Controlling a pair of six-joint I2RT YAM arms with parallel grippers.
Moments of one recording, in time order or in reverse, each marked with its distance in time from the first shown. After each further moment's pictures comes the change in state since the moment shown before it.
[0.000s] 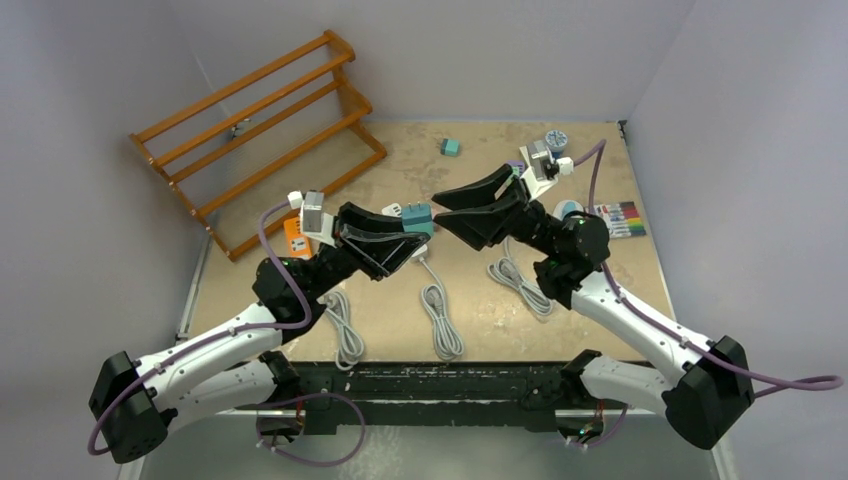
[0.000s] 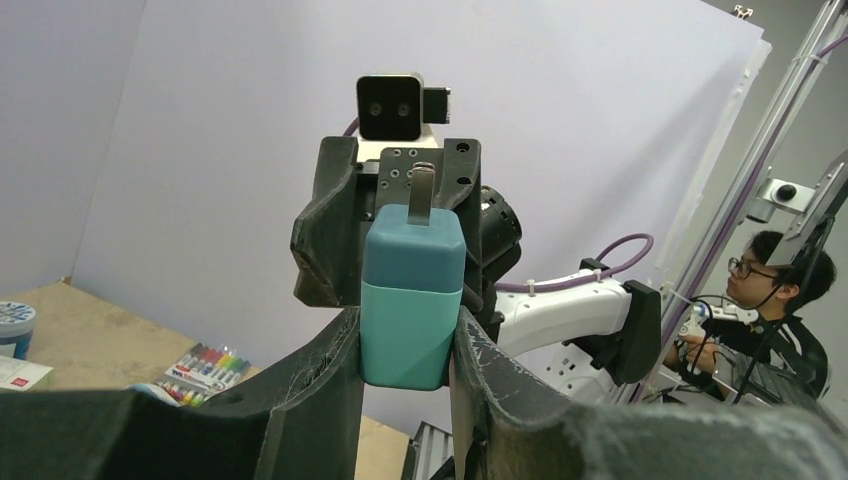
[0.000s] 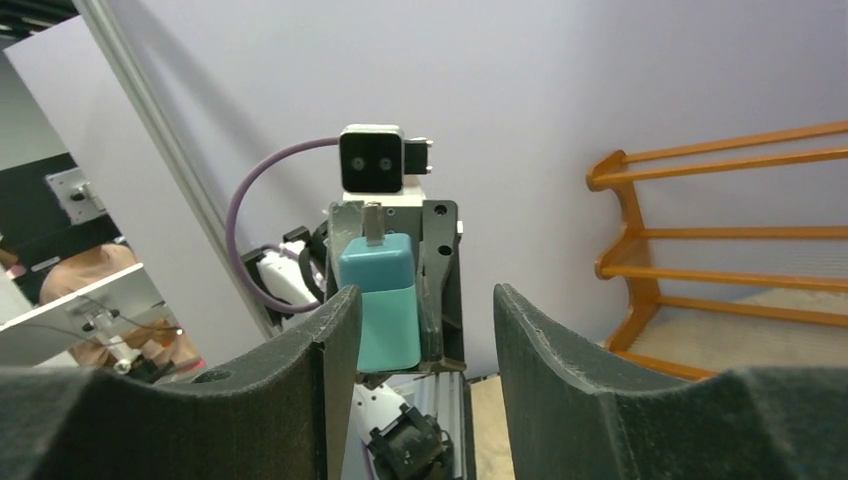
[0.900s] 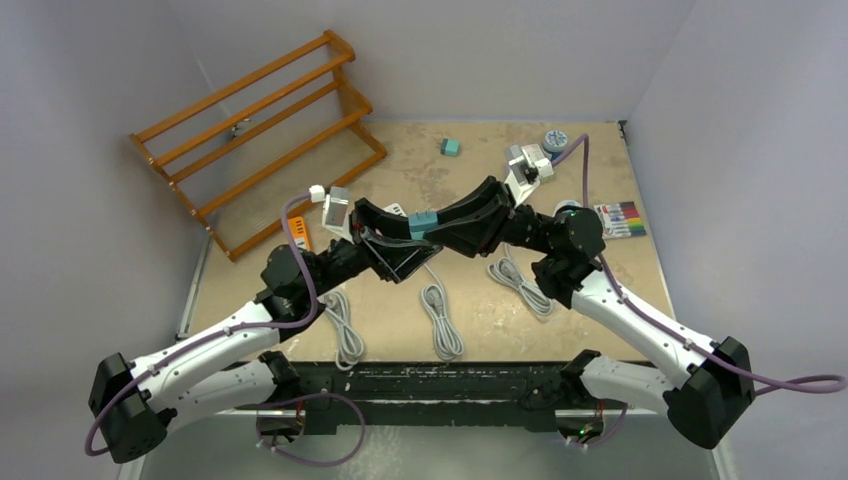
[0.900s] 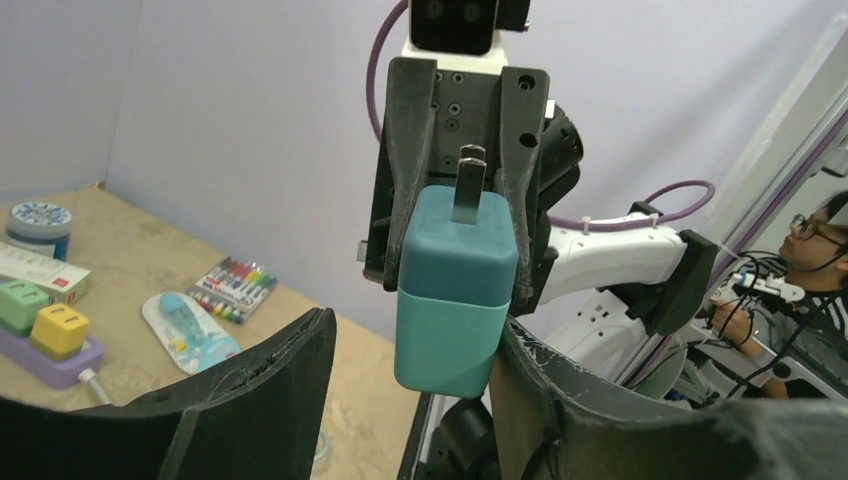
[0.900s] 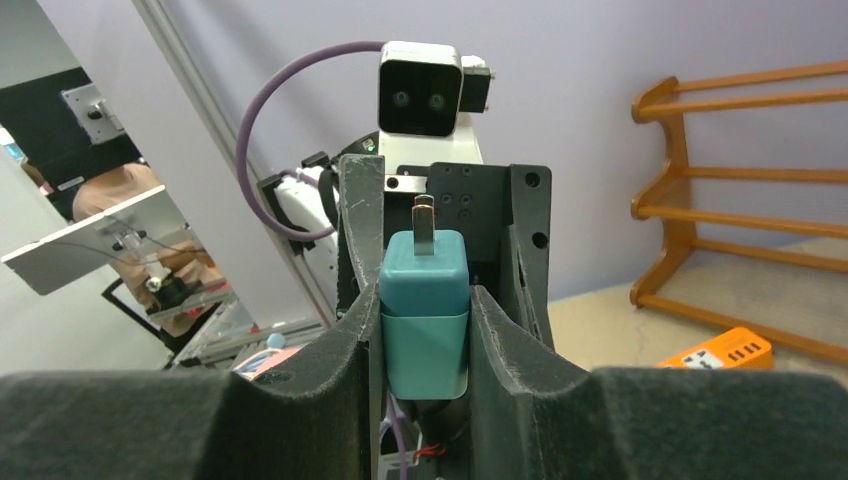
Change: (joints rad) left arm -0.003 0.003 0.061 -0.229 0.013 0.045; right arm 0.029 0.008 0.048 -0.115 -0.132 -0.046
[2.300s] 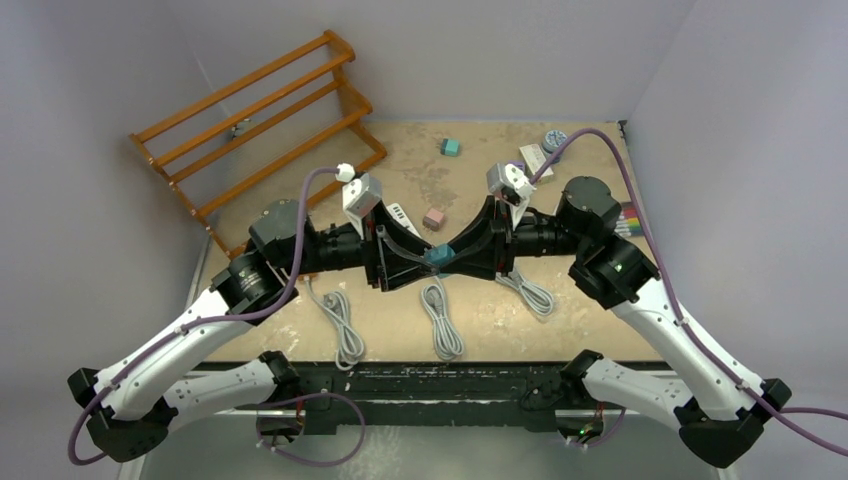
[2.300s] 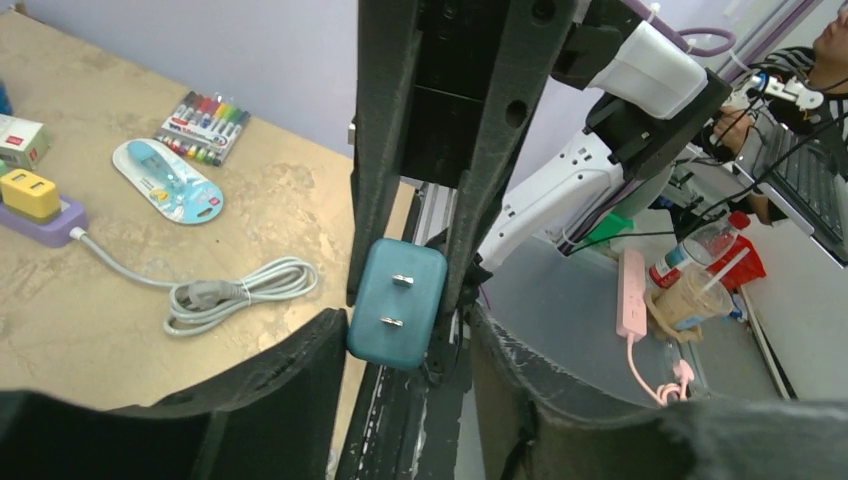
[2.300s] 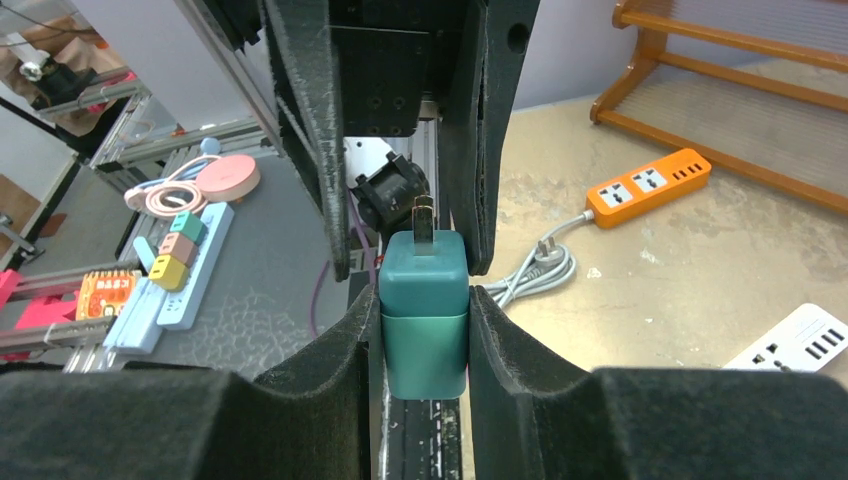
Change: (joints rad) left arm -0.003 0.002 0.436 -0.873 0.255 0.208; right arm 0.004 -0.128 0.324 -1.130 -0.129 -0.639
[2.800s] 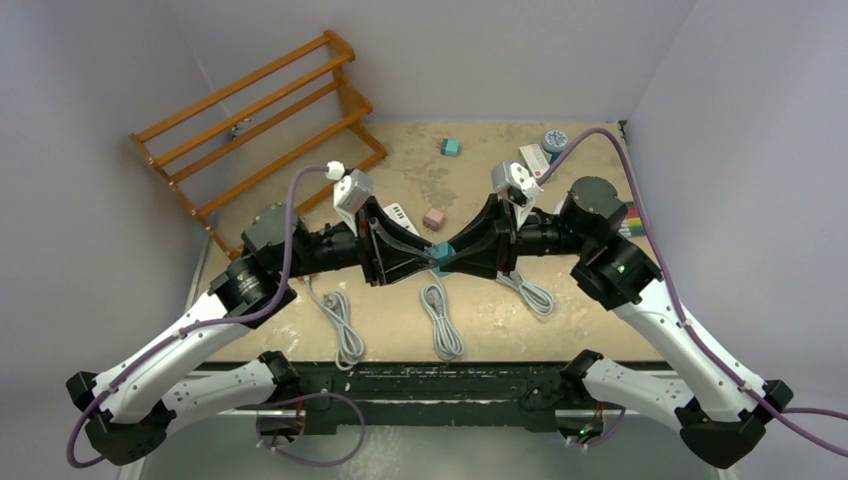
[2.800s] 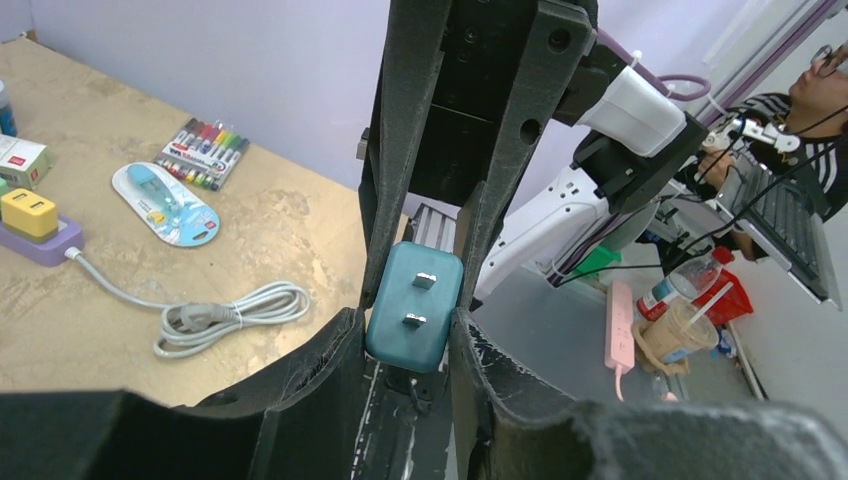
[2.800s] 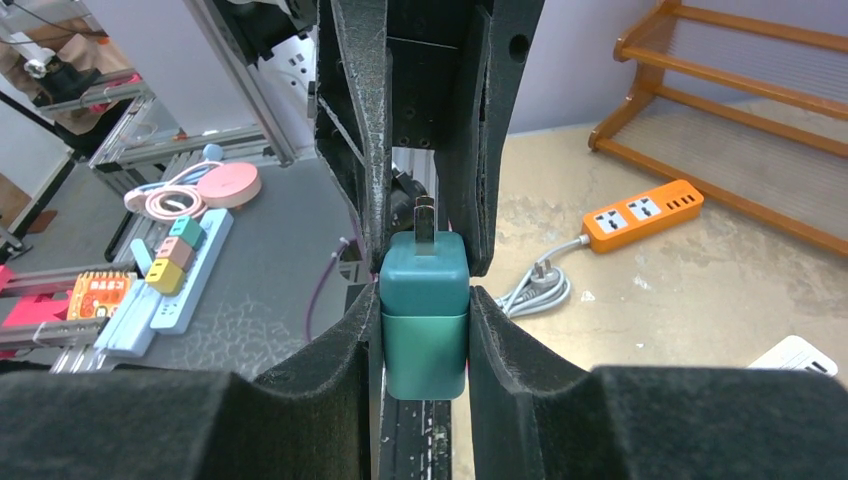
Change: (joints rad) left arm 0.003 -0.022 -0.023 0.069 -0.035 -0.061; right arm 0.004 -0.006 0.008 0.039 -0.019 -0.008
